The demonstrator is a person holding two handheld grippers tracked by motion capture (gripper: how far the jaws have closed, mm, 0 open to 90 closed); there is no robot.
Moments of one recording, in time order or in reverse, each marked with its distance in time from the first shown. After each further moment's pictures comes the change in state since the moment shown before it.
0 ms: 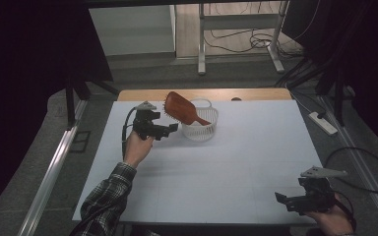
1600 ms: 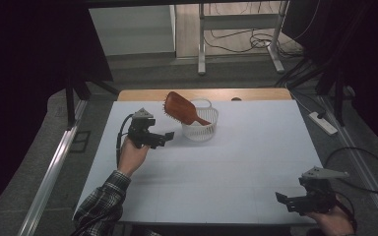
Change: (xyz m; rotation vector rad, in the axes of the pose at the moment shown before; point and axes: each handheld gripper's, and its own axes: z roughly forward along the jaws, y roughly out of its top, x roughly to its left) left arm -0.014 -0.017 -0.019 0.045 0.037 0.030; right arm 0.000 -0.001 -0.002 -0.020 -0.001 -0.004
